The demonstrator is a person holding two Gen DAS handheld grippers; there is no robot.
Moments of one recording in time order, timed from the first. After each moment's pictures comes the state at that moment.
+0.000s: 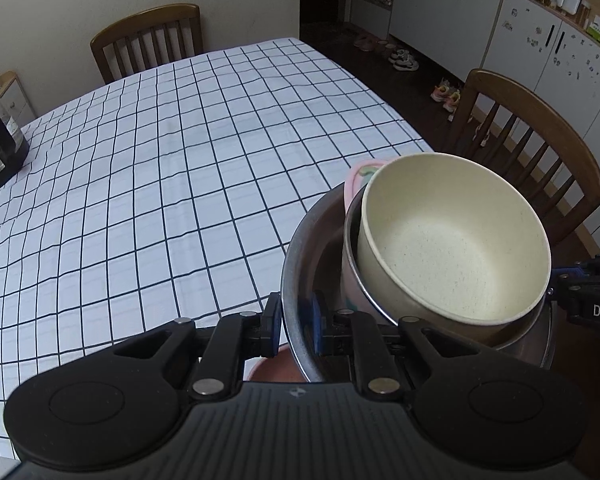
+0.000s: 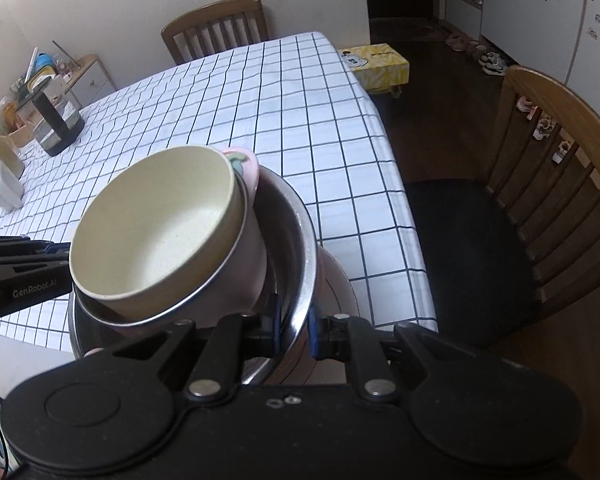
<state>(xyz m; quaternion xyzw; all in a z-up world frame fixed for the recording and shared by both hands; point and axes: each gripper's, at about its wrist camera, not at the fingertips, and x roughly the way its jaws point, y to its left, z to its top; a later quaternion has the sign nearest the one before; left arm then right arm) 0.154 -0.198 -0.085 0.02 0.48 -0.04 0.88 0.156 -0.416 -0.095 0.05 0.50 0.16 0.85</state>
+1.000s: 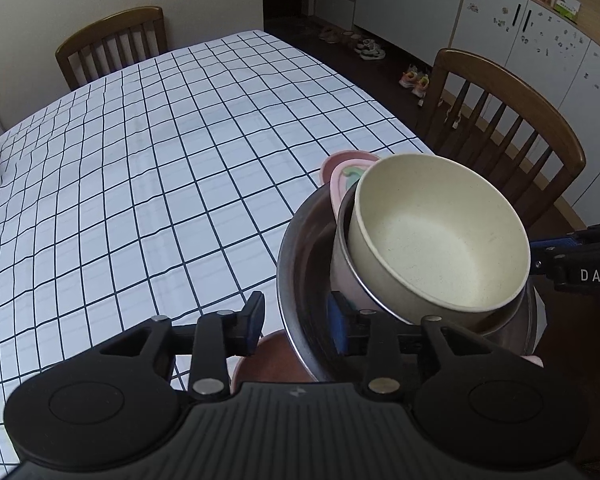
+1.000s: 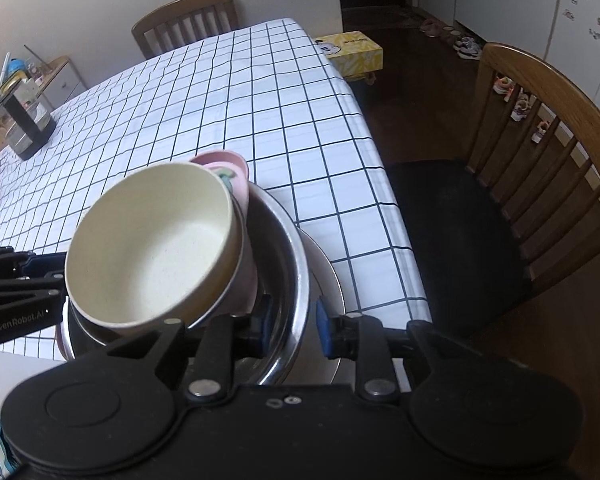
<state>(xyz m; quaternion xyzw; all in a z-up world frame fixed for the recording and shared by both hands) 0.154 -0.195 -0.101 0.04 0.48 -0.09 0.87 0.153 -0.416 -0.110 0.06 0.51 0.11 0.85</state>
